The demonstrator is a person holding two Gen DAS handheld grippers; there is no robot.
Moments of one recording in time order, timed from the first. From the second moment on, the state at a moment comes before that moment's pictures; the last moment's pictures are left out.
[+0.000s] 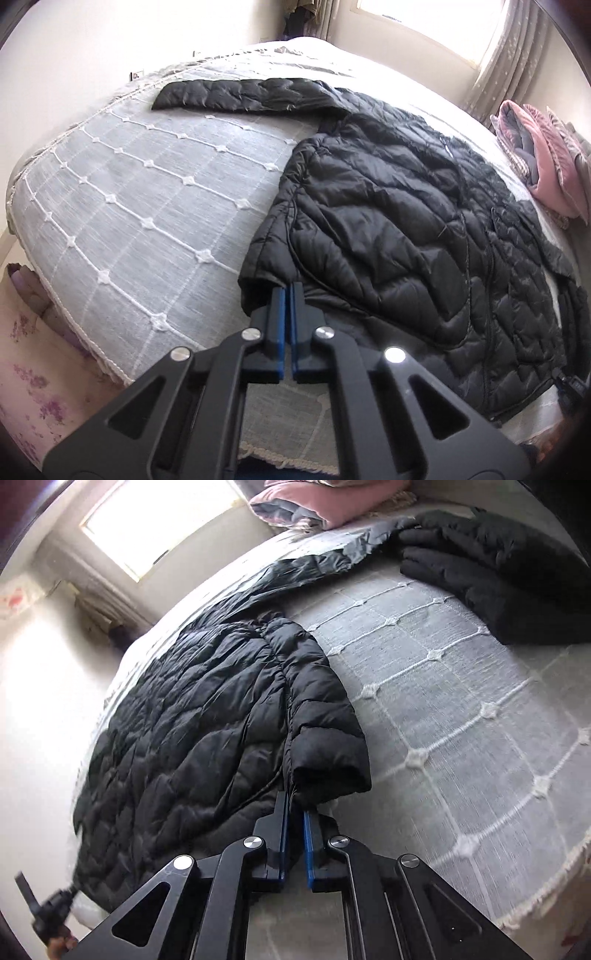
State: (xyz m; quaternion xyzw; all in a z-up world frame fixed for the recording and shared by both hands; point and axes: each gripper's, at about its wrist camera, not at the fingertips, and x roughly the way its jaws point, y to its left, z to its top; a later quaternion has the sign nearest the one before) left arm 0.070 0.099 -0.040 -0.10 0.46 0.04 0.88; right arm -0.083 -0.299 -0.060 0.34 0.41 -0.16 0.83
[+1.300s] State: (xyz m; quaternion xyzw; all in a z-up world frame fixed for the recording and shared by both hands) left arm 0.105 0.085 -0.078 -0.12 0.53 0.01 0.84; right arm -0.041 -0.300 -0.084 0.31 0.47 -0.18 0.81
